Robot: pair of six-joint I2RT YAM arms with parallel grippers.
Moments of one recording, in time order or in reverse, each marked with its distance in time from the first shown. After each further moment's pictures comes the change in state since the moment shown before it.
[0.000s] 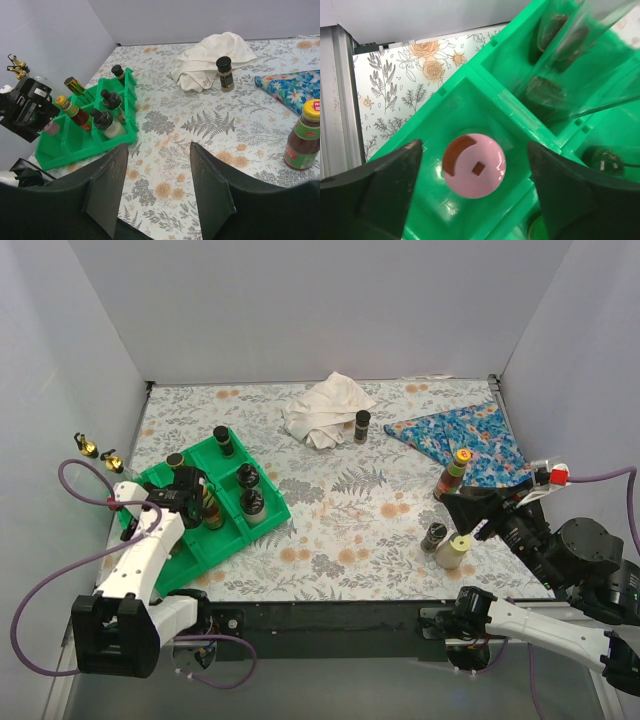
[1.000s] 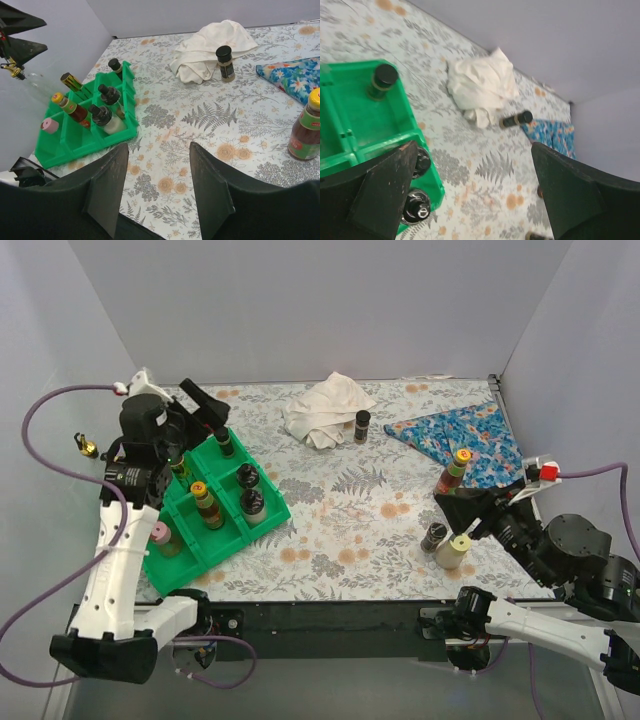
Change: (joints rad) left arm -0.020 -0.053 0.570 0.402 0.999 0.653; right arm 0.000 0.028 -0.001 -0.022 0.003 0.052
